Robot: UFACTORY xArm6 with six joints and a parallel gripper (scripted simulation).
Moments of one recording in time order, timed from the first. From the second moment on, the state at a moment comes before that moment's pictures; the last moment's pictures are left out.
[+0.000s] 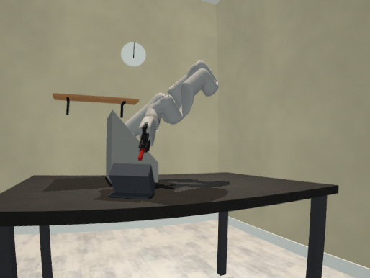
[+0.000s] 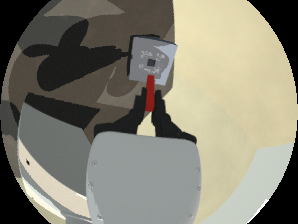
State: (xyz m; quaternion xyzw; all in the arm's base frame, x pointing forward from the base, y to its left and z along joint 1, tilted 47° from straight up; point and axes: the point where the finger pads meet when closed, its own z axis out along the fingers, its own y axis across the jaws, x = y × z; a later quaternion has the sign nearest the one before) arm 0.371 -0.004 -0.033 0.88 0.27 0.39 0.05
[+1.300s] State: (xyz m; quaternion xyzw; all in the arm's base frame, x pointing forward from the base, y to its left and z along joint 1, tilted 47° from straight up) arm 0.408 0.002 -0.069 0.88 0.27 0.39 0.05
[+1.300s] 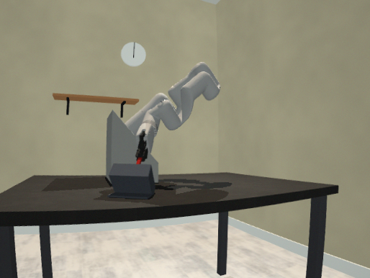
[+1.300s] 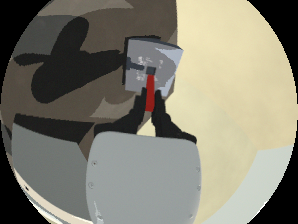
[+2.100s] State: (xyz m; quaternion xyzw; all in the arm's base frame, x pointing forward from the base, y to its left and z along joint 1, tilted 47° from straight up) arm 0.421 0.004 -0.082 0.88 0.27 0.39 0.05
